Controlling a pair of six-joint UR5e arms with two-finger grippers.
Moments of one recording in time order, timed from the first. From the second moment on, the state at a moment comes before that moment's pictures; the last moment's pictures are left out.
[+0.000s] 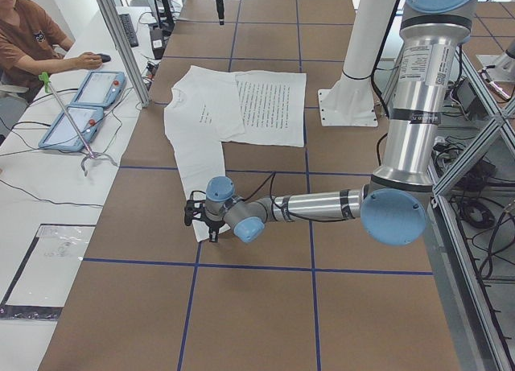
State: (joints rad) left arm -1.09 -1.68 -1.24 -2.44 -2.11 -0.81; right arm 1.09 -0.96 1.69 -1.89 2.18 0.47
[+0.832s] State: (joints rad) left arm -1.09 -1.68 -1.30 -2.43 -2.13 -0.82; right arm 1.12 -0.98 1.68 -1.88 2.20 0.46
